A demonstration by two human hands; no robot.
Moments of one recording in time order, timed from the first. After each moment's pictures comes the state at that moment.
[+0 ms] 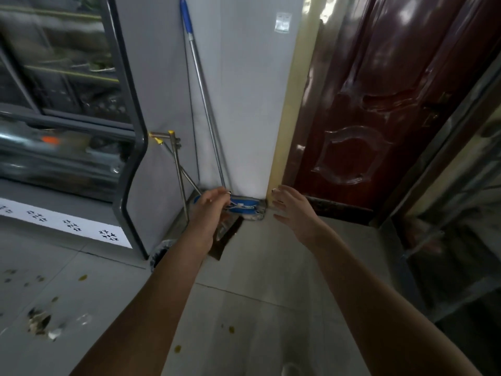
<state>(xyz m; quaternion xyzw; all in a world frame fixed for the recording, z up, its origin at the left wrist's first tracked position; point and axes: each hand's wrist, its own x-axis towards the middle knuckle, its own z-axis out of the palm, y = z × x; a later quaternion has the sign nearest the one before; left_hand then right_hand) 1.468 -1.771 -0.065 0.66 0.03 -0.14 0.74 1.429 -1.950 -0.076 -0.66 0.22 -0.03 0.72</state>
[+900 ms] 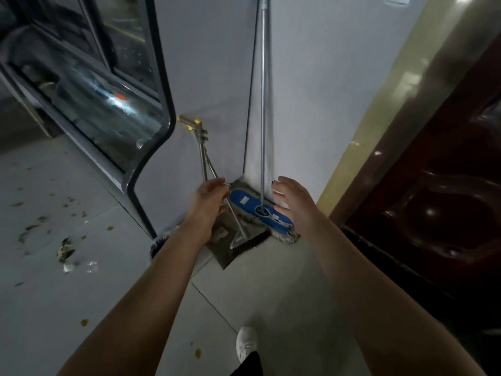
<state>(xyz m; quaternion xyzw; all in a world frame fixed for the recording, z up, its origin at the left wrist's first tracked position) 1.688 -1.956 -0.108 0.63 0.23 0.01 0.74 1.723 -2.132 -0.106 -0.70 0.11 0.15 0.69</state>
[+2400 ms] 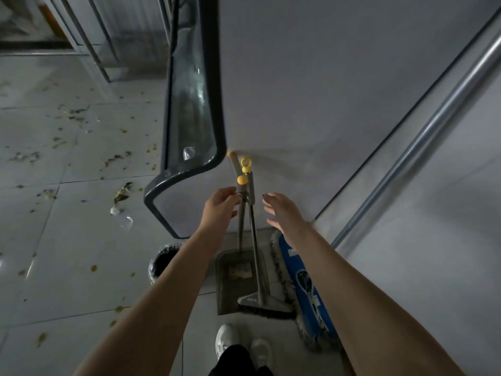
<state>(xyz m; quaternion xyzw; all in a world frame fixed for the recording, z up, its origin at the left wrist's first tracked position) 2.094 -1.874 -0.186 0.54 0.45 0.20 0.68 2.213 -1.964 -0.213 -0.71 -0.12 0.47 0.51</state>
